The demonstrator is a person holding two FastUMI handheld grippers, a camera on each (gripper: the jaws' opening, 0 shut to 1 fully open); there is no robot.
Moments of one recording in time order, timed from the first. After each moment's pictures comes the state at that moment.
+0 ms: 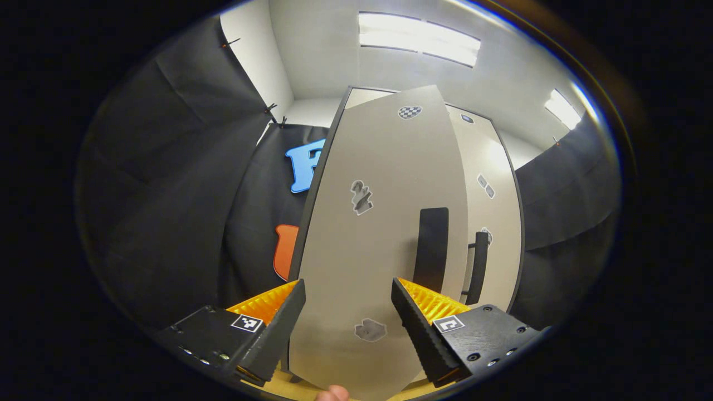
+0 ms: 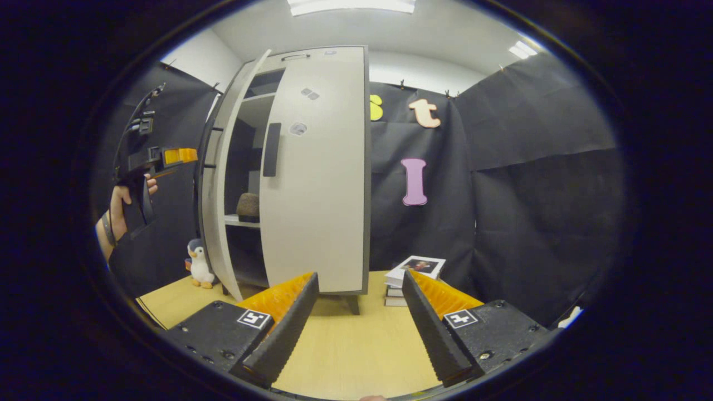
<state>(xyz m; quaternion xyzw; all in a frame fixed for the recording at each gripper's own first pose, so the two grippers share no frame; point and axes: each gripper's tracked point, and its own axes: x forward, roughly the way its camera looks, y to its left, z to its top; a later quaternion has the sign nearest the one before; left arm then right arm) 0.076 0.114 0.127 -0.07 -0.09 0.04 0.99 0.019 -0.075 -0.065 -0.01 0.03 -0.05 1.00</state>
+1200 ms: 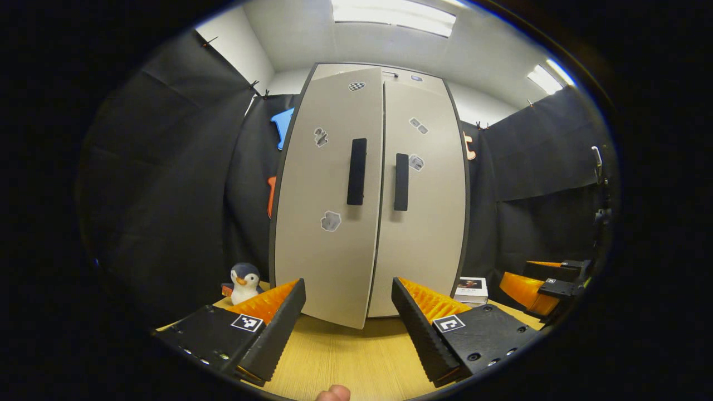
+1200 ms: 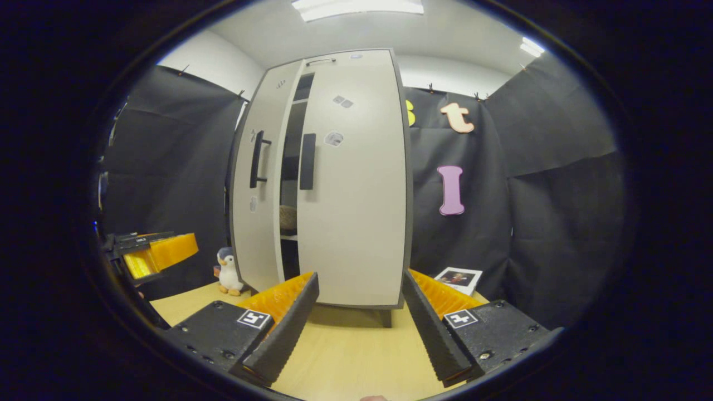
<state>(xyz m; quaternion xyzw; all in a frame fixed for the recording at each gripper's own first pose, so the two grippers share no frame) -0.043 -0.001 0.014 -0.05 0.03 0.01 1.00 0.043 -0.022 -0.045 -0.02 0.01 0.05 1.00</state>
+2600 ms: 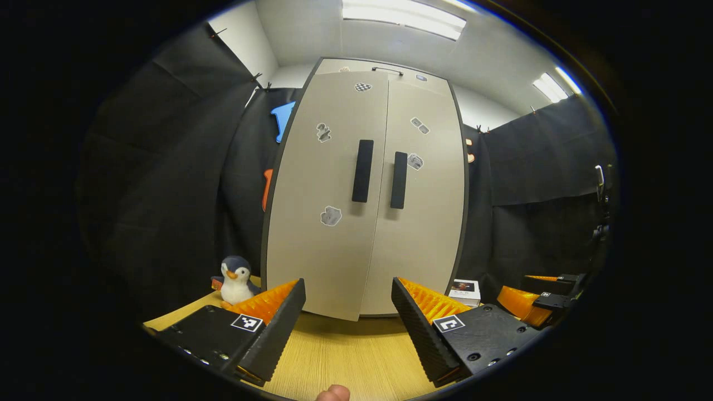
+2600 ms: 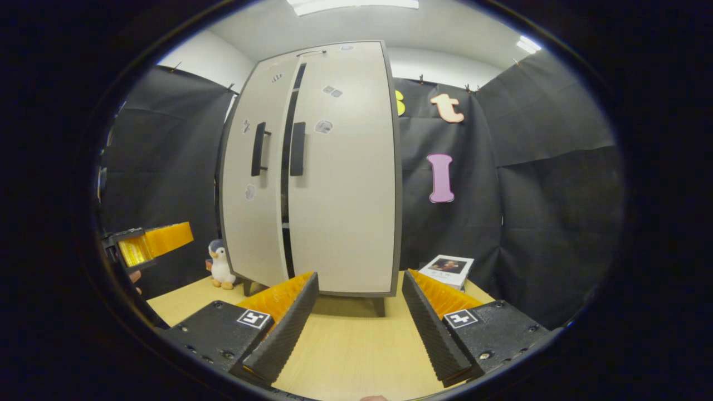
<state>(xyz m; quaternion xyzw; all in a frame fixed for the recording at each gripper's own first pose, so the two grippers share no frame) -0.037 0.001 0.008 -0.07 0.04 0.00 1.00 0.039 -0.030 -0.060 -0.01 0.04 0.02 1.00</state>
